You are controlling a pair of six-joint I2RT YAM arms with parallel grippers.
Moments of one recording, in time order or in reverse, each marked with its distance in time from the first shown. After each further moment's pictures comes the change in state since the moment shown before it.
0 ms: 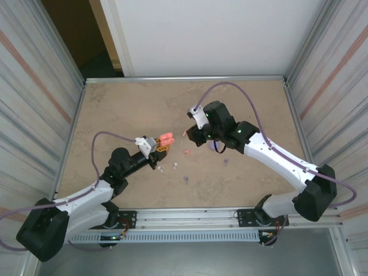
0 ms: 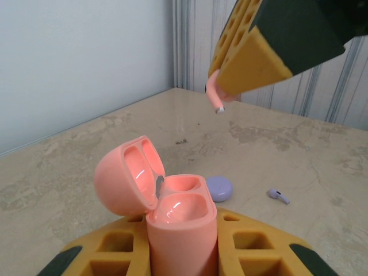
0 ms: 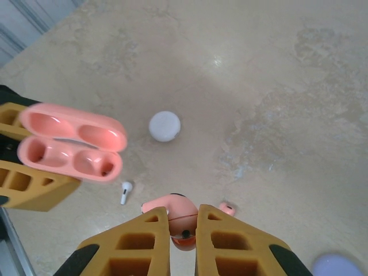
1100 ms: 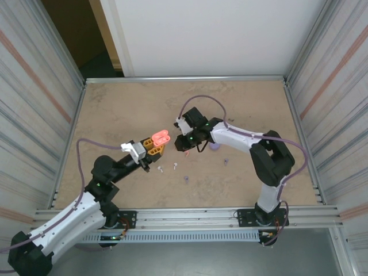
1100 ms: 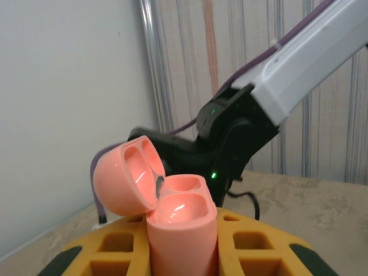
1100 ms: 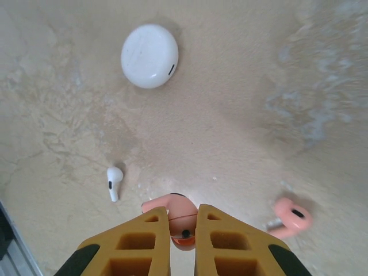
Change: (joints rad) left arm -0.072 -0.370 0.065 -0.203 -0.021 0.043; right arm -0.039 0.442 0.058 0.051 -0.216 0.174
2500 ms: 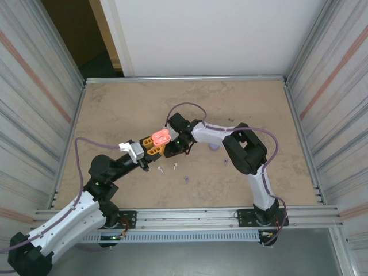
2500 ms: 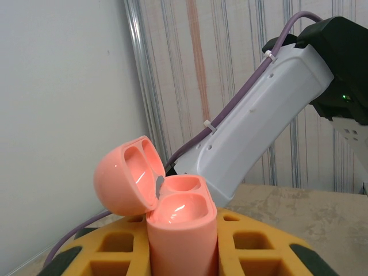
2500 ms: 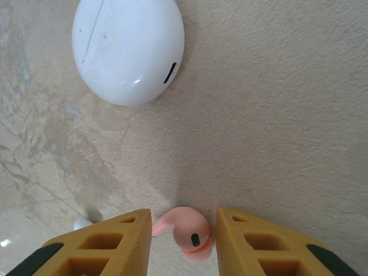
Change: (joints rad) left arm 0.000 -0.009 0.045 0.015 0.061 0.000; right arm 0.070 0.340 0.224 -0.042 -0.054 0.005
